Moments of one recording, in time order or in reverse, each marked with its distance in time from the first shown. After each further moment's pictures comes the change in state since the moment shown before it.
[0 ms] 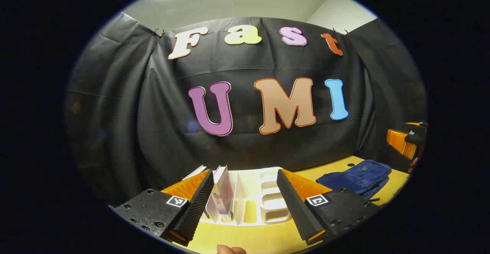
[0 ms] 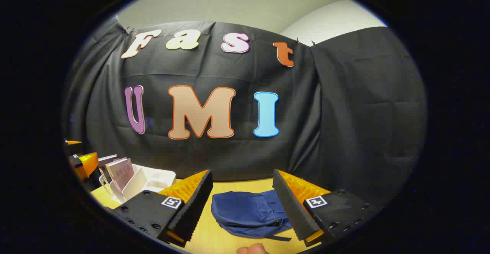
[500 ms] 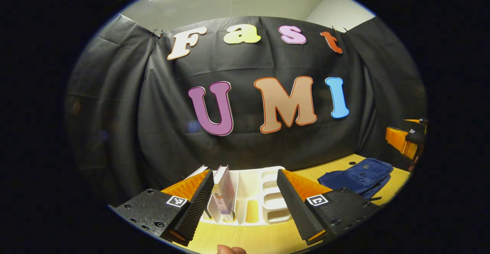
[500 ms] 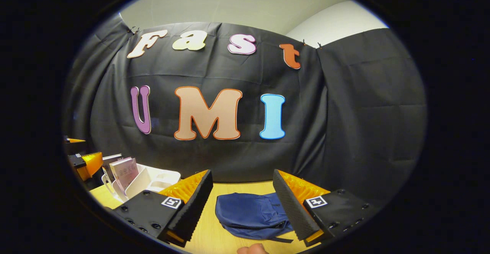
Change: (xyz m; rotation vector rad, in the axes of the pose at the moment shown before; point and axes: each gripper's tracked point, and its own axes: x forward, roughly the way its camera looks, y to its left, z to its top) left arm 0.001 0.000 0.003 0.012 -0.001 -0.001; right arm 0.002 0.014 0.005 -0.015 -0.008 0.044
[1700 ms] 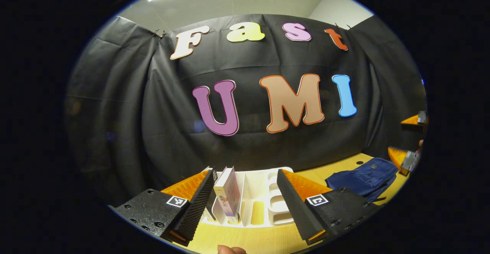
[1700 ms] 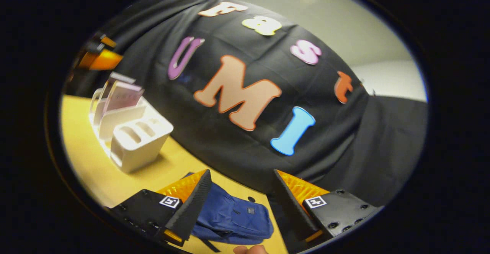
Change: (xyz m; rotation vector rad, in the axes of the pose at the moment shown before) left arm 0.015 0.015 -0.004 0.001 0.024 0.062; right arm 0.044 -0.002 -0.057 -0.702 -0.009 0.241
